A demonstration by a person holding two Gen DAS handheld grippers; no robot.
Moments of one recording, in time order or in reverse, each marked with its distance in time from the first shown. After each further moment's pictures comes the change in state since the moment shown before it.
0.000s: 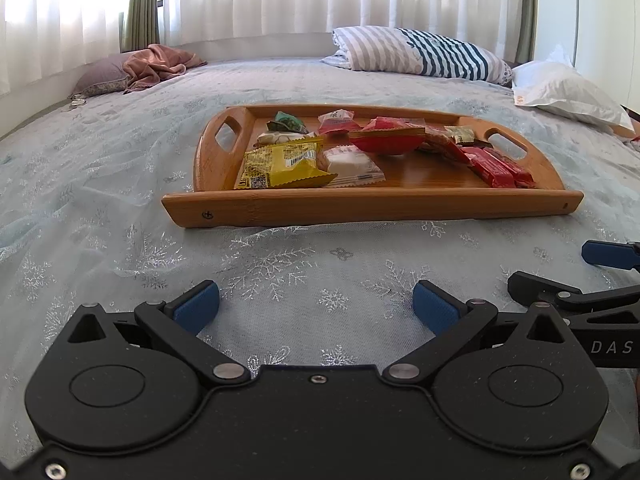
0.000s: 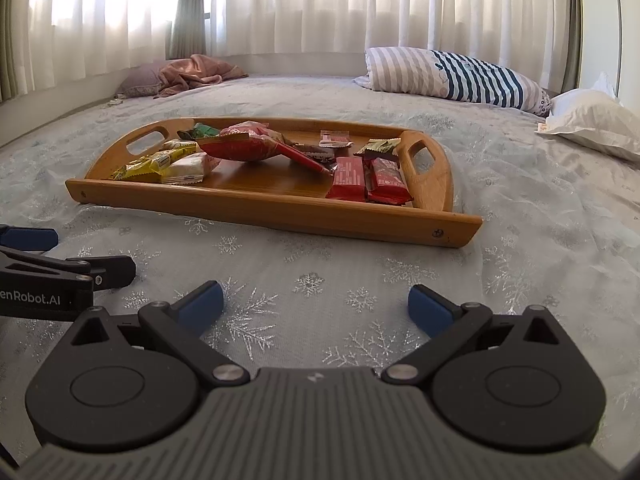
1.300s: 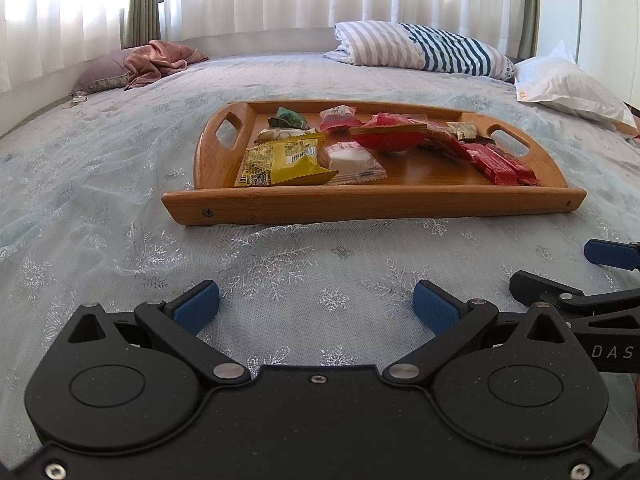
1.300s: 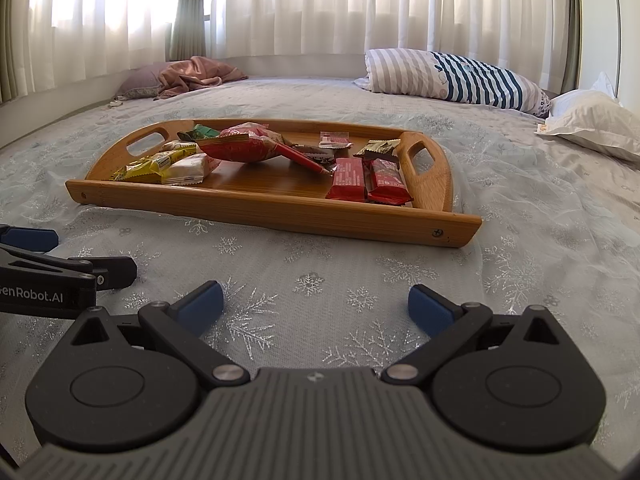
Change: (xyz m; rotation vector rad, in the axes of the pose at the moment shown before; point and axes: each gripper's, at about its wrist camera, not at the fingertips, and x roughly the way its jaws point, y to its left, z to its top) left arm 0.003 -0.002 -0.001 0.004 0.010 0.009; right arm 0.000 0.000 0.000 -0.001 -0.001 -0.001
